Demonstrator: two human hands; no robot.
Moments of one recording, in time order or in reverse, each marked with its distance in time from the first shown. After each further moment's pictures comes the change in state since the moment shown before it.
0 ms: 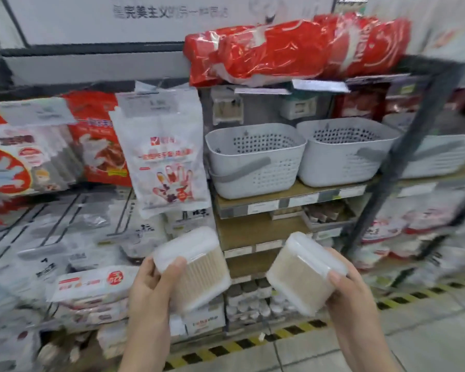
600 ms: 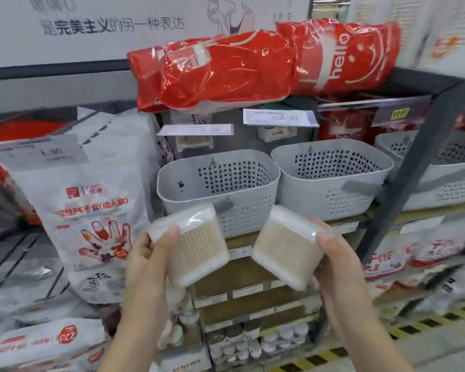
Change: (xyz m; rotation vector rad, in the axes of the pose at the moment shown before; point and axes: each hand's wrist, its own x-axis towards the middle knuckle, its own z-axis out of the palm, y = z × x) left_hand 0.112 0.007 0.159 0.013 -0.055 0.153; right_hand 0.168 -0.084 -0.019 -0.032 -0.073 -0.176
